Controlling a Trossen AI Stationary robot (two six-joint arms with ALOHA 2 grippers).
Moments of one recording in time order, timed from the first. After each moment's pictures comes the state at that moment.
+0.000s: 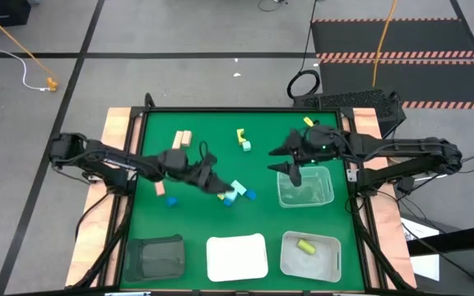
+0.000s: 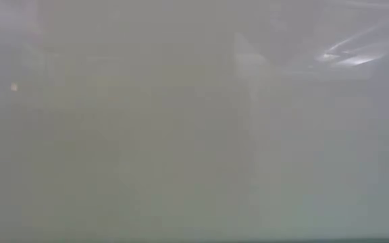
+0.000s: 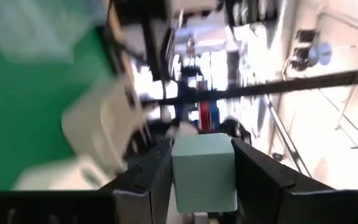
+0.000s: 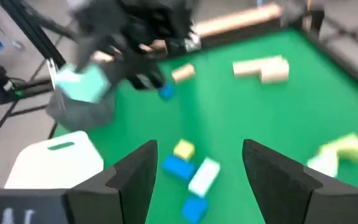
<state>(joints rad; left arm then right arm) -0.05 1.39 0.64 0.72 0.33 -1.45 -0.09 1.07 0.91 -0.28 -0.10 0.23</state>
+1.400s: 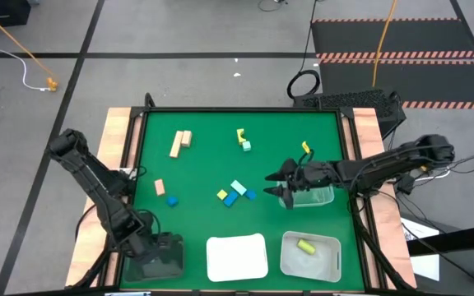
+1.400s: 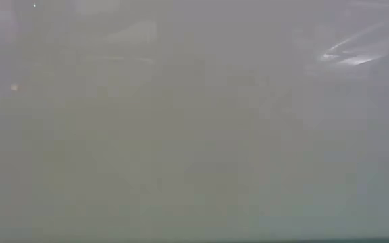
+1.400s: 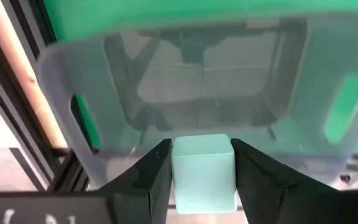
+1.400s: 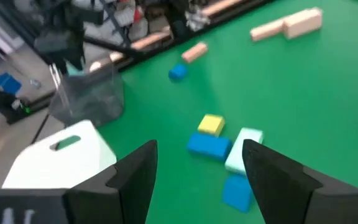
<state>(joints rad) -0.86 1.39 1.03 -0.94 0.21 -2.48 0.13 1.19 0.50 0.32 0.11 0.48</state>
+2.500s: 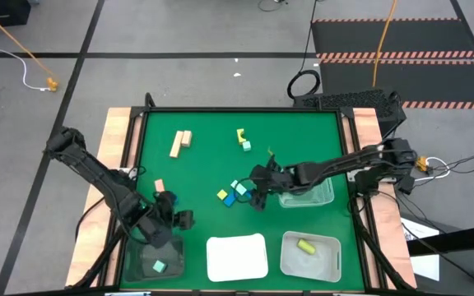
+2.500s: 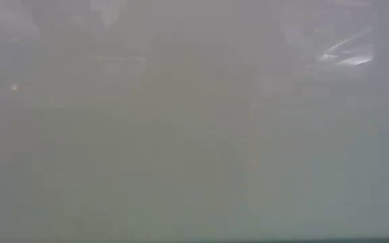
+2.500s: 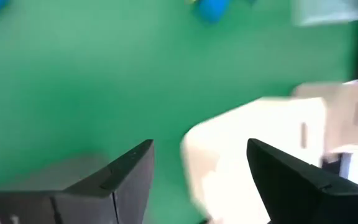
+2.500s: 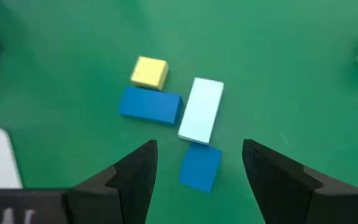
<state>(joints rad) -0.68 1.33 1.00 -0.75 -0.41 -2.07 0.12 1.65 1.03 -0.29 0.21 0.57</state>
